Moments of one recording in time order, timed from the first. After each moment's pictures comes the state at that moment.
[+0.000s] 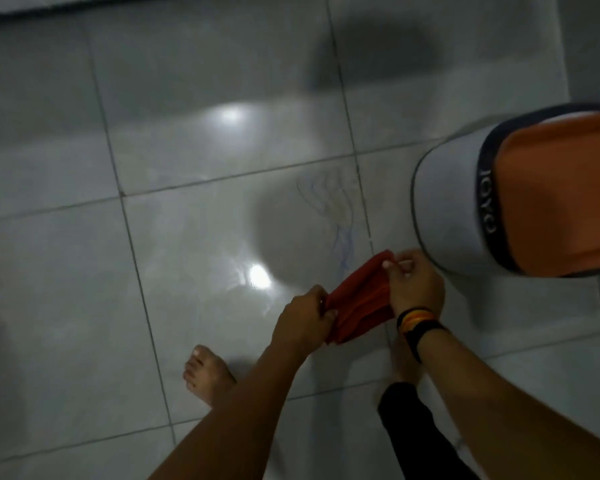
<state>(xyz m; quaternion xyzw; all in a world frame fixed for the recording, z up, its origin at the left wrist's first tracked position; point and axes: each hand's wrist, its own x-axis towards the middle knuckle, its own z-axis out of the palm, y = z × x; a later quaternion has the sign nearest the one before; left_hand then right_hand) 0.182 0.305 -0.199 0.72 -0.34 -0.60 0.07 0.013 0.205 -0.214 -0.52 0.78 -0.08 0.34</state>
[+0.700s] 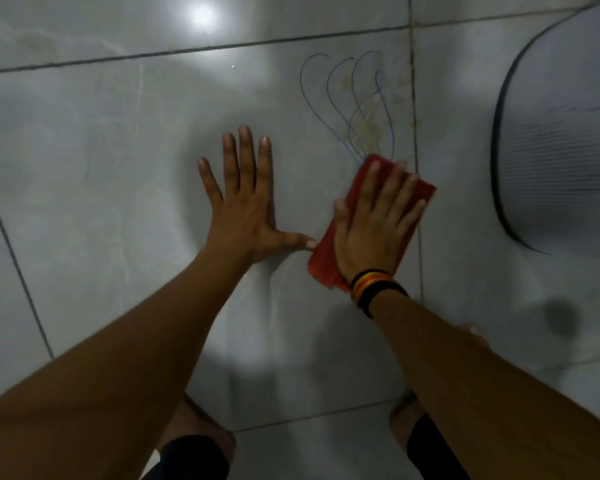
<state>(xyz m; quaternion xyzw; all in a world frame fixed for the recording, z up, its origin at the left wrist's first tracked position) 0.263 0.279 -0.443 0.77 -0.57 -0.29 -0.01 0.070 0.228 -0.462 -0.75 0.64 0.10 0.12</state>
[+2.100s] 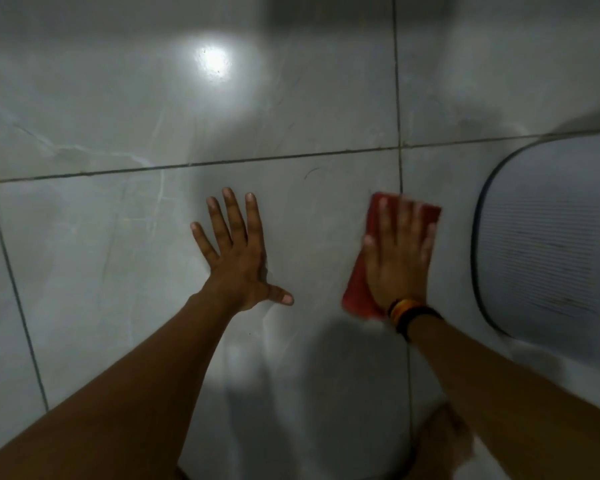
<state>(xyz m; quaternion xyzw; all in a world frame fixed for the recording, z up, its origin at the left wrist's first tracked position) 0.308 0.210 -0.411 0.75 -0.47 -0.46 -0.08 0.060 0.112 -0.446 -0.81 0.56 0.12 0.12</state>
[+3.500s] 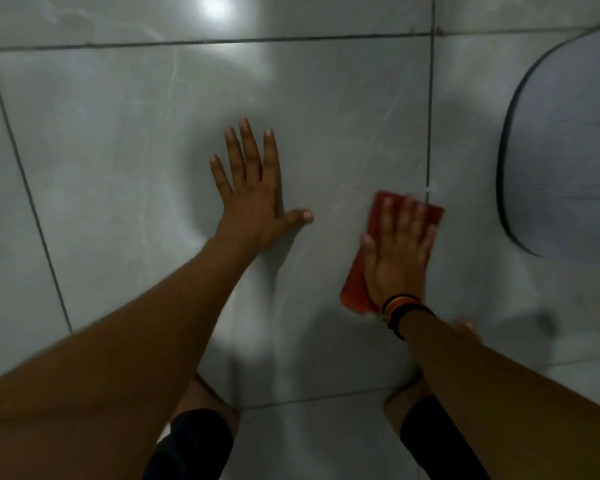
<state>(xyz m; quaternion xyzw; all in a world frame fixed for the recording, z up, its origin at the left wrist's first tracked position) 0.275 0.289 -0.417 0.79 -0.51 -0.34 0.03 0.006 0.265 -0.455 -0.80 0.57 0.14 0.12</state>
